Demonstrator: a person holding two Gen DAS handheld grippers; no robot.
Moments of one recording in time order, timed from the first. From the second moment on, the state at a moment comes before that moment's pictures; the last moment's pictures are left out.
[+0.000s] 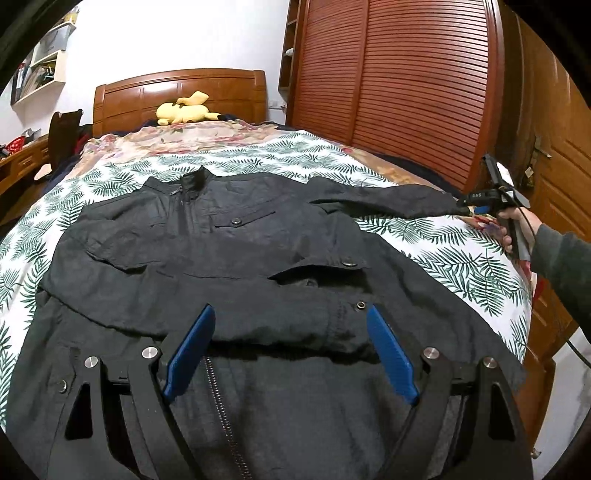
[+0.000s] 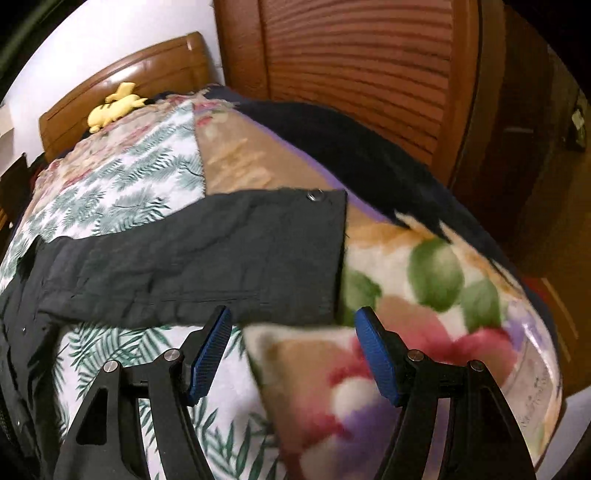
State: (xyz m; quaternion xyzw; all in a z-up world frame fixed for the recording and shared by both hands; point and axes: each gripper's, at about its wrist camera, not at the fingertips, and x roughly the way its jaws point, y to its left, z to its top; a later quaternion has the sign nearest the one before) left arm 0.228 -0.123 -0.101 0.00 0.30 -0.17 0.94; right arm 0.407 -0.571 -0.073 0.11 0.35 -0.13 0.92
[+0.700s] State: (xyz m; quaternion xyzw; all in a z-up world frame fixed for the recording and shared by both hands) left arm 0.221 -0.115 -0.090 0.00 0.30 -0.18 0.94; right arm 0.386 -0.454 0.003 -0.02 0.26 -0.04 0.96
